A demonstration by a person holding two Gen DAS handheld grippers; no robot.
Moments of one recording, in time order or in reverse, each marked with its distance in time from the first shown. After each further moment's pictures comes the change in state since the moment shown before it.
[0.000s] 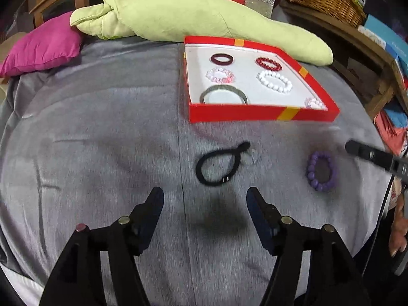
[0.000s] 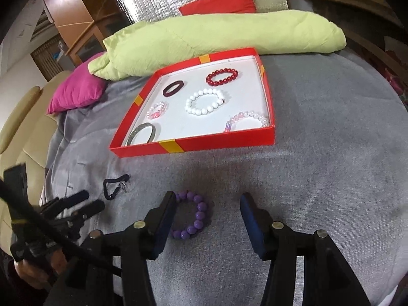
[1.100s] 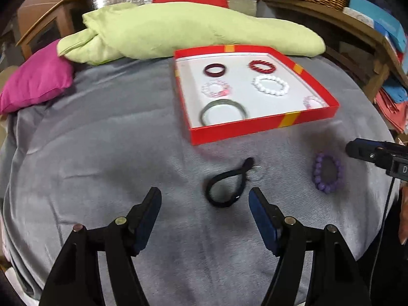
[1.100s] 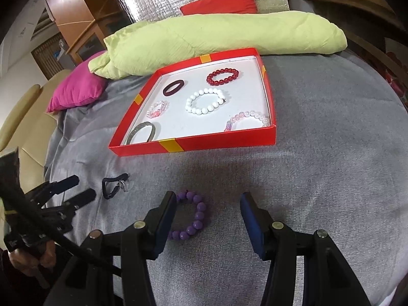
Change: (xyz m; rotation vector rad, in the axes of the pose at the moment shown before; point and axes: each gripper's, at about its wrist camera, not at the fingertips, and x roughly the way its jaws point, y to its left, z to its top) left arm -0.003 -0.004 0.022 0.145 -0.034 0.032; right arm 0.003 0.001 -0.001 -0.015 0.007 0.000
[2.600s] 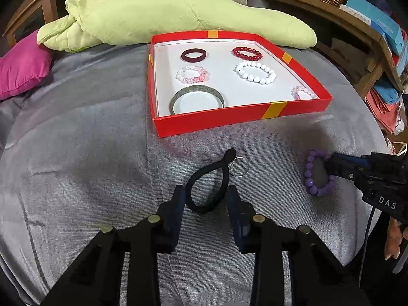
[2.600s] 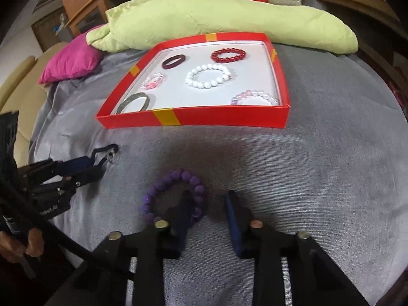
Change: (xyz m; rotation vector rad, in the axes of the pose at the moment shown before) left arm 0.029 -0.016 0.001 -0.016 0.053 -0.097; right arm 0.026 0.016 -0.014 -0.113 0.079 -0.081
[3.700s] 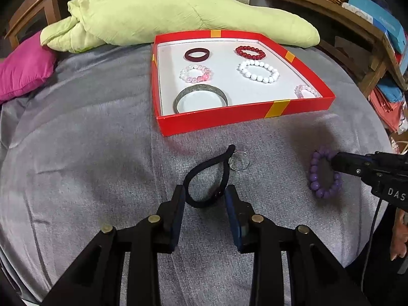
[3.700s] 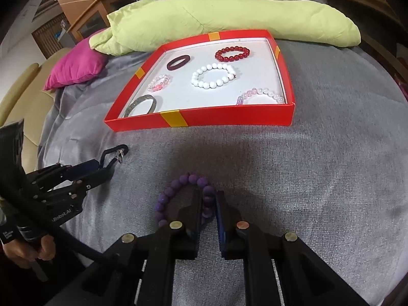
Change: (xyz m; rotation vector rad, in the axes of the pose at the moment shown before) left arm -0.003 0.003 0.001 -0.003 0.012 0.020; right arm -0.004 -0.005 0.002 0.049 0.012 0.058
